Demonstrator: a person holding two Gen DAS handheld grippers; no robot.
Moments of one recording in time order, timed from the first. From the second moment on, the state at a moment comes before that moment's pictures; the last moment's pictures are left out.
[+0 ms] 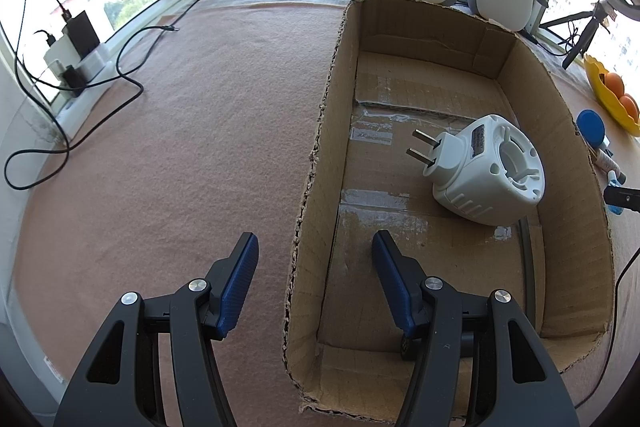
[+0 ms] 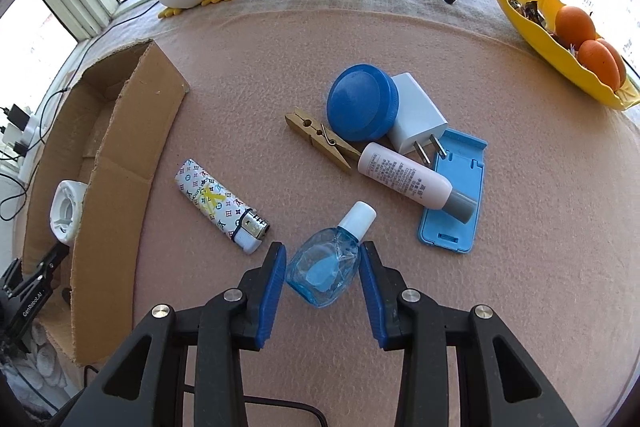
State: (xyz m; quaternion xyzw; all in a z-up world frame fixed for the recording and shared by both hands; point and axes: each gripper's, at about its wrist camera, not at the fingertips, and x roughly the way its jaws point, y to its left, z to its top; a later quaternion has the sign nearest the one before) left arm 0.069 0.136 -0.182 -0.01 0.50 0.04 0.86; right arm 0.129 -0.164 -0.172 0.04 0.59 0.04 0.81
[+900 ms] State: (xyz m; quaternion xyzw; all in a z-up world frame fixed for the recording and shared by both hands) left arm 0.069 0.135 -0.182 -0.01 0.50 0.04 0.86; right arm 0.106 -0.026 -0.094 0.00 0.51 0.22 0.83
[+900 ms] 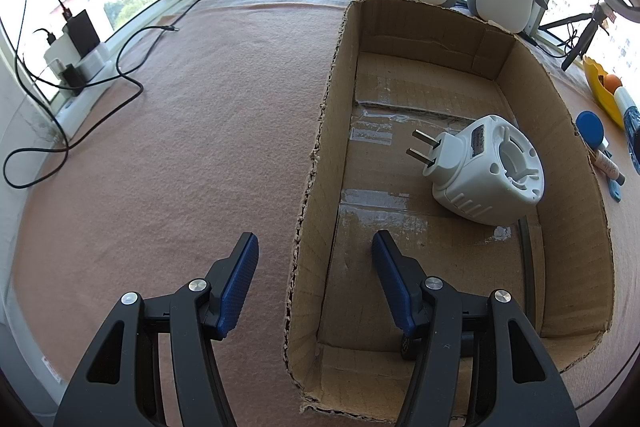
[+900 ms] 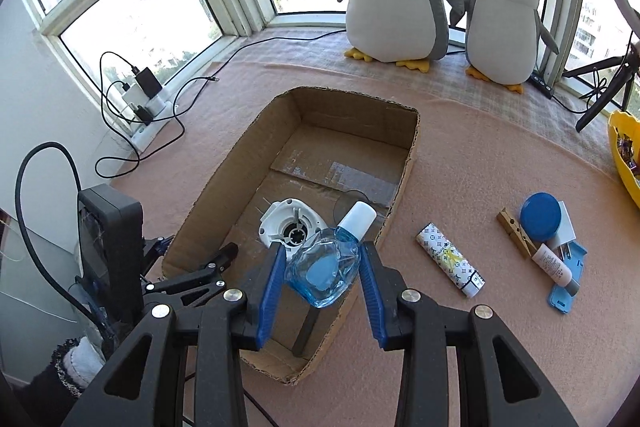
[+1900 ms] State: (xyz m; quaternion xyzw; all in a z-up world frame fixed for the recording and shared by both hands) left arm 0.069 0.135 -0.181 -0.01 0.50 0.04 0.86; right arm 0.091 -0.009 -0.113 -0.01 0.52 0.24 0.82
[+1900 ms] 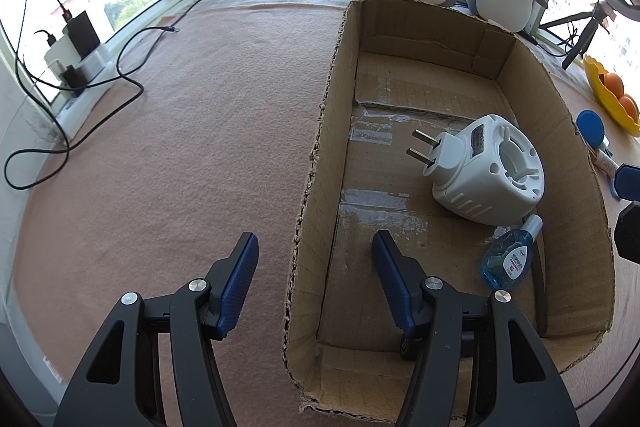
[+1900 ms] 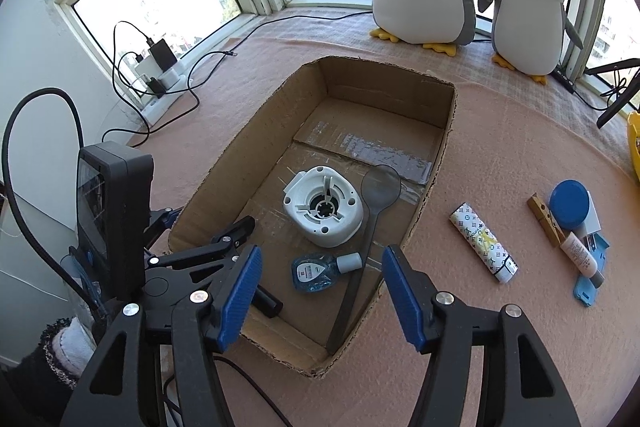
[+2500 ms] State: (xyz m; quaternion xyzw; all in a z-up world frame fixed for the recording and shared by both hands) left arm 0.071 0.134 -0.181 0.00 0.50 0.04 0.86; right arm 0.098 -0.111 -0.118 0.05 0.51 0.17 0.84
